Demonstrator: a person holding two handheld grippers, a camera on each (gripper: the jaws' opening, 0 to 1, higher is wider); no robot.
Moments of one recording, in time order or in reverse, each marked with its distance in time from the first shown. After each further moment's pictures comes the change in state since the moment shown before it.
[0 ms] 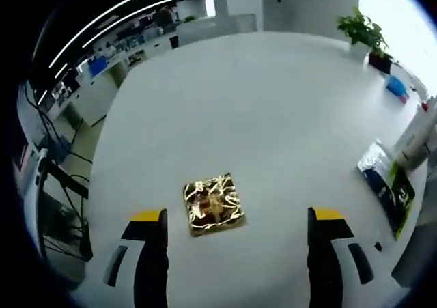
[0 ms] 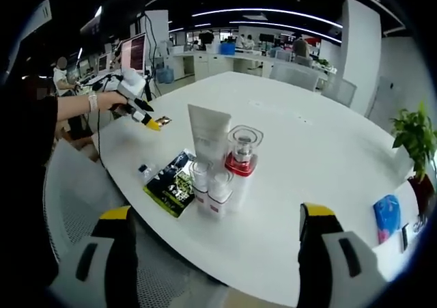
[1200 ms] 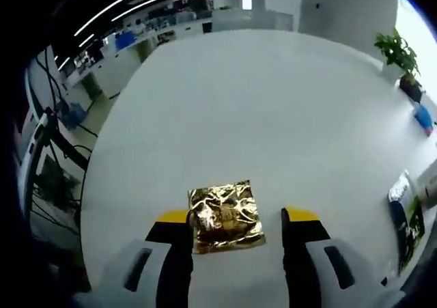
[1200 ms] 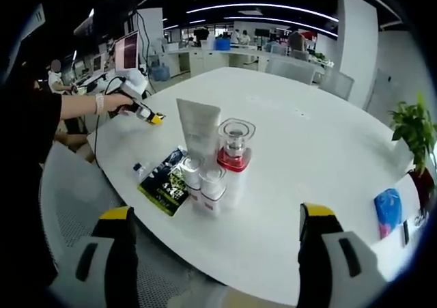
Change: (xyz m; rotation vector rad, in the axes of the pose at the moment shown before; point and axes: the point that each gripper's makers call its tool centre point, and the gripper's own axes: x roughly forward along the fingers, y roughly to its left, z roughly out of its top) left arm 0.025 0.023 -0.002 -0.122 0.011 0.120; right arm 0.004 -0.008 -0.008 0.030 0.024 -0.012
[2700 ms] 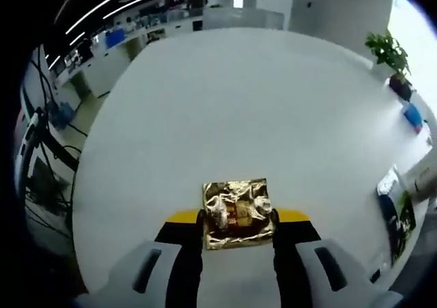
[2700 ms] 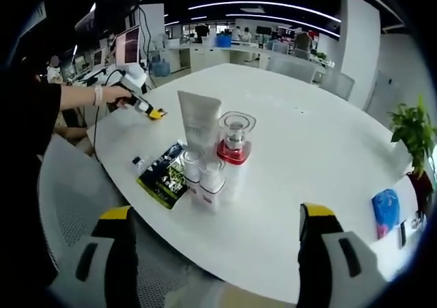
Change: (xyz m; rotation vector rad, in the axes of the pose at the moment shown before) left arm 0.002 -0.018 -0.002 0.005 0.036 -0.127; right arm -0.001 0.001 -0.006 -0.028 0.020 -0.001
